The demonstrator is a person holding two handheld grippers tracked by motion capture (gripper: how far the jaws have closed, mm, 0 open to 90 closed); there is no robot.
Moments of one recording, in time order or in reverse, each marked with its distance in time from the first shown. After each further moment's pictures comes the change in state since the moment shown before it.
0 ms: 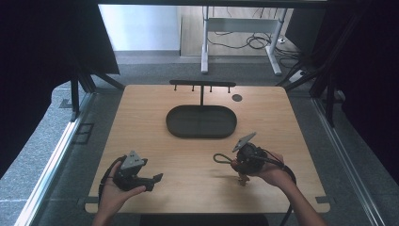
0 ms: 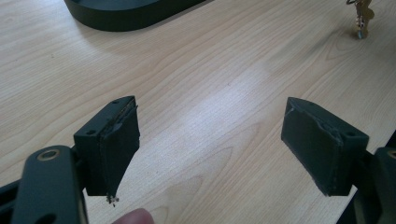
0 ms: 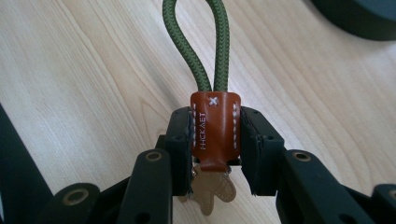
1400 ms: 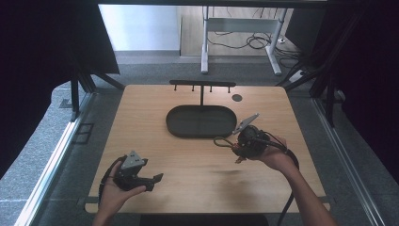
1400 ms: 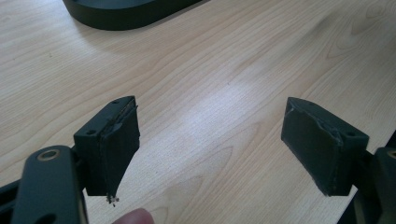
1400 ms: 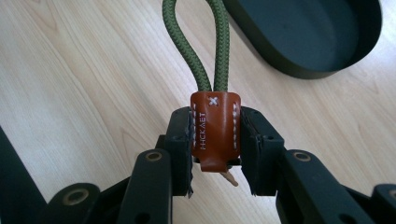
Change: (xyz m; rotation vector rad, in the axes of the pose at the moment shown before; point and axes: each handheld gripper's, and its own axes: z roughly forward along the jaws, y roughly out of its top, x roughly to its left) left arm 0.000 0.000 0.002 0.003 -0.005 -0.001; right arm -0.020 0.036 -0.037 -0.030 -0.052 0.001
